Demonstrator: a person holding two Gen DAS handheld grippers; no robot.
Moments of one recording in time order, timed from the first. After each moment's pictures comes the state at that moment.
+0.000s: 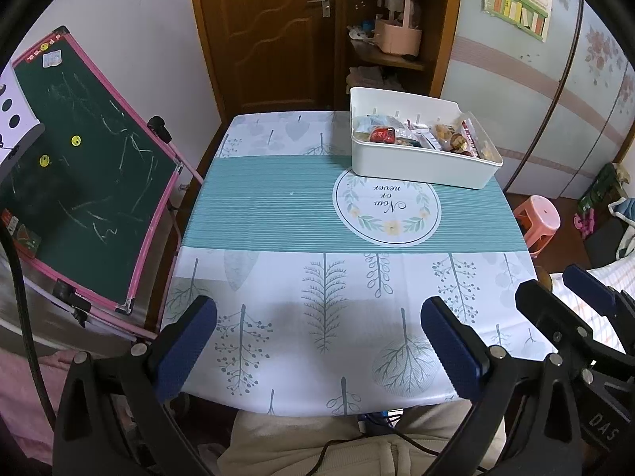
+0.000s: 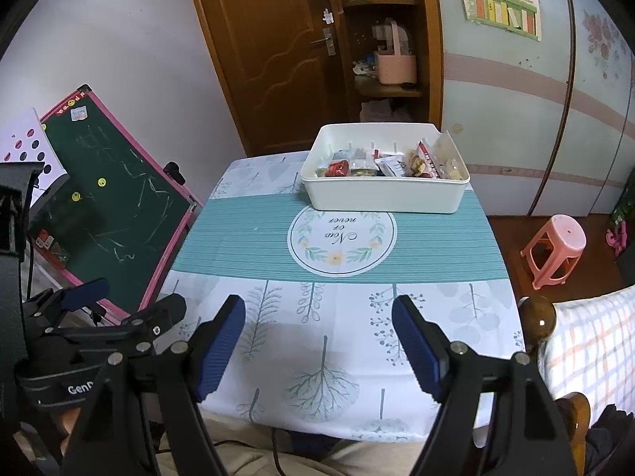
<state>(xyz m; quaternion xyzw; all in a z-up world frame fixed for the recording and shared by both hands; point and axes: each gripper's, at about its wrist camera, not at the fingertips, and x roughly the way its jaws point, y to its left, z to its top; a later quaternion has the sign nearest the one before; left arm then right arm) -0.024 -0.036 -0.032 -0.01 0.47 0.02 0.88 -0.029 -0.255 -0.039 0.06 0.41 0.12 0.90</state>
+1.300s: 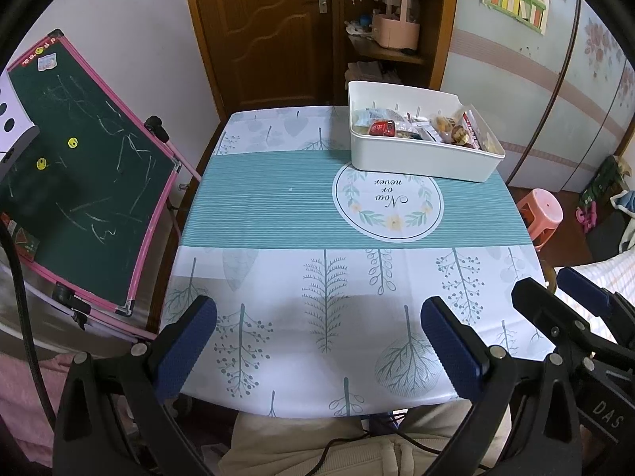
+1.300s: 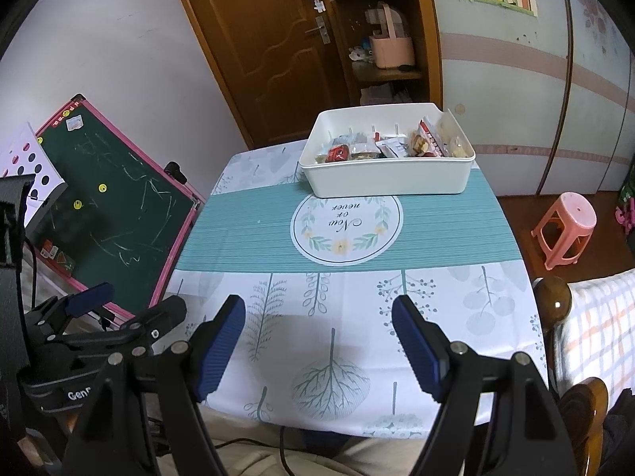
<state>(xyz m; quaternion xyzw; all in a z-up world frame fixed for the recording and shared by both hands) -0.023 -0.039 -0.043 0.00 0.47 0.02 0.88 -0.022 -0.265 -0.057 0.09 0.43 0.13 0.89</state>
